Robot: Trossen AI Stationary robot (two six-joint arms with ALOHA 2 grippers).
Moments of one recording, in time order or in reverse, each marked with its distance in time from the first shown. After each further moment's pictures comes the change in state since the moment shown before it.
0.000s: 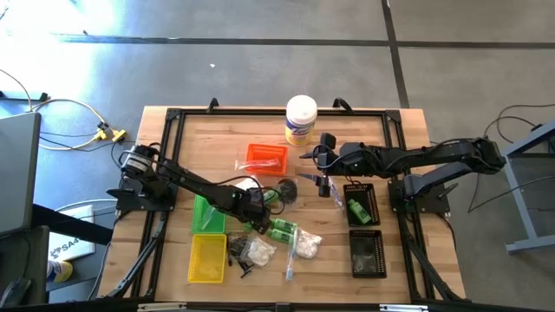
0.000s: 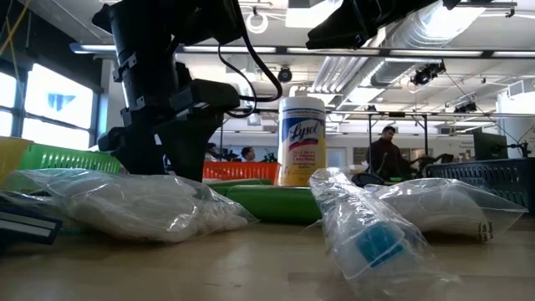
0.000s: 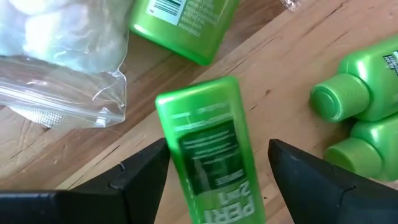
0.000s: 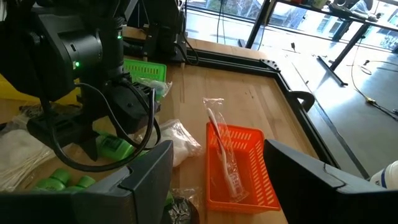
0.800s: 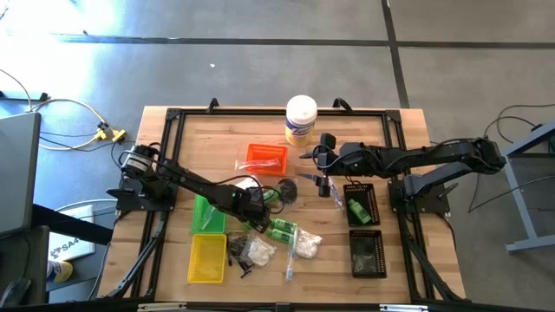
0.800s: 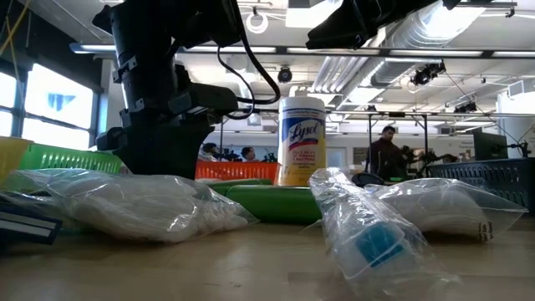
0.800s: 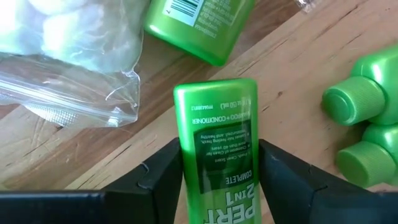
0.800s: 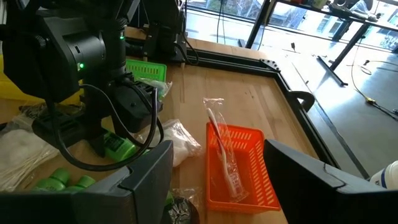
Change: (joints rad) left arm 0.000 0.003 -0.002 -0.010 0.004 -0.005; right arm 0.000 0.000 0.000 0.000 0.000 0.000
